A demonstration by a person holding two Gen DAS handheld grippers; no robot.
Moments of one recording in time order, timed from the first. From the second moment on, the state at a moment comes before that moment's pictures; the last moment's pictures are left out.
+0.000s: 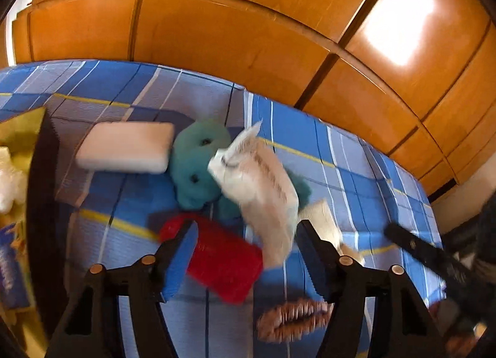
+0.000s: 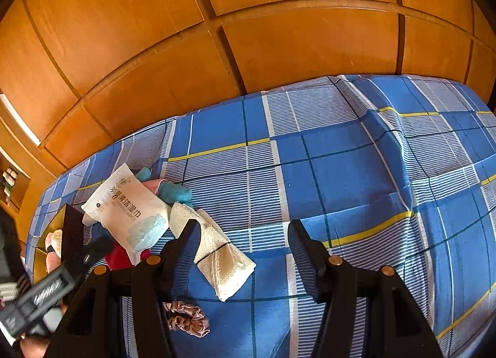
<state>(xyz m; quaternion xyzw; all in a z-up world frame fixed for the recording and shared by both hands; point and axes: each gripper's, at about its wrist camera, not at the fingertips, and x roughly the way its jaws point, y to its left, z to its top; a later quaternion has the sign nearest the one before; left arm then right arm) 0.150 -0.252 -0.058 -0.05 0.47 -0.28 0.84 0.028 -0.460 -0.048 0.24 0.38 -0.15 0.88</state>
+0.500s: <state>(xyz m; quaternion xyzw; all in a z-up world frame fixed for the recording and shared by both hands) 0.149 -0.255 -0.049 -0.06 0.42 -0.36 0.83 0.034 -0.458 -0.054 0.23 0.40 -0.15 0.87</state>
